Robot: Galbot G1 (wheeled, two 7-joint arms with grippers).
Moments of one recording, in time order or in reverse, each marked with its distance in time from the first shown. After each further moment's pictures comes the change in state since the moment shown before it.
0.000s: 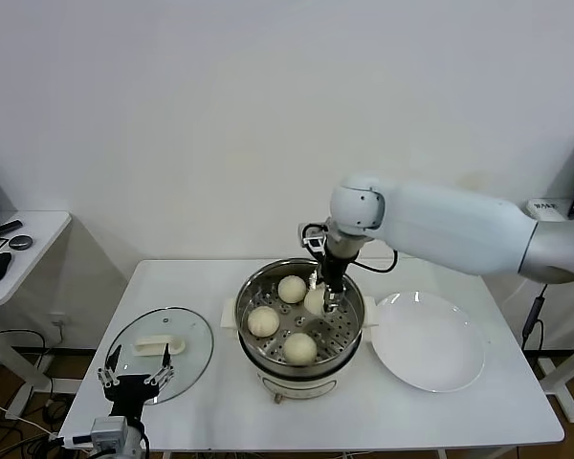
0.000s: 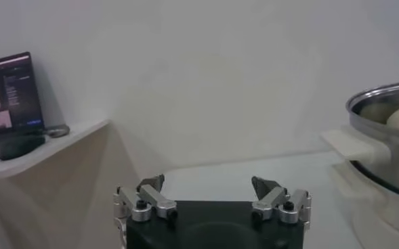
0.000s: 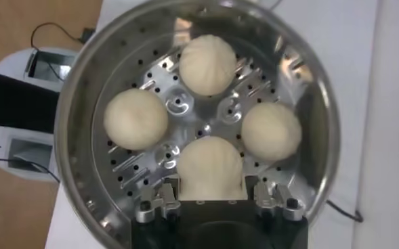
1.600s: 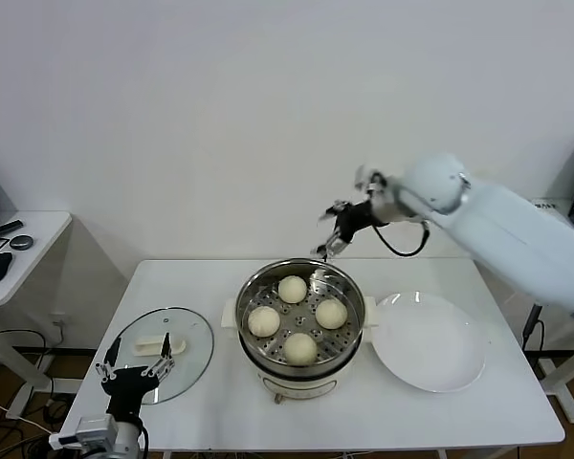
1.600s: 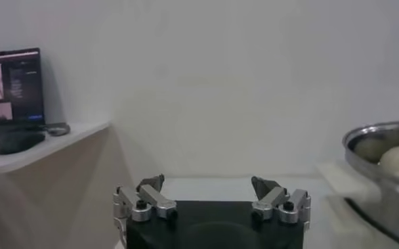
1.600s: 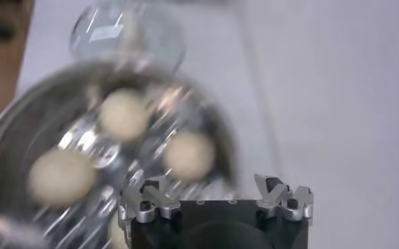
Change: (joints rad) left arm 0.002 -0.012 0.002 -0.068 -0.148 -0.003 -0.015; right arm -0.434 -0.269 0.801 0.100 0.159 0.085 0.421
